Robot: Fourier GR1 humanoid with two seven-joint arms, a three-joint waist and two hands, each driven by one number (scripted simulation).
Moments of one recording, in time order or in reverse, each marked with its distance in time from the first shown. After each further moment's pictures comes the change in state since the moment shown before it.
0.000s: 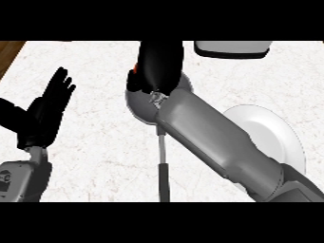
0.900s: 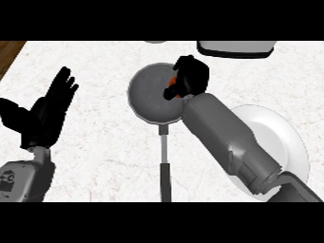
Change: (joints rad) left arm -0.003 -0.019 -0.006 -0.008 -0.023 -0.003 0.000; right arm 0.066 0.005 -0.074 0.456 -0.324 -0.334 -0.257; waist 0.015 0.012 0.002
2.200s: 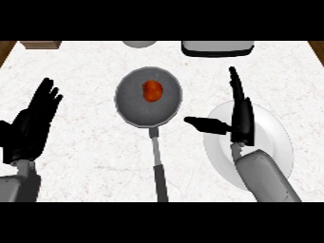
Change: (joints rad) left arm 0.100 0.017 0.056 -0.054 0.003 -0.005 0.005; right arm 0.690 -0.136 -0.196 -0.806 -0.545 -0.083 -0.657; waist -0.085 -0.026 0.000
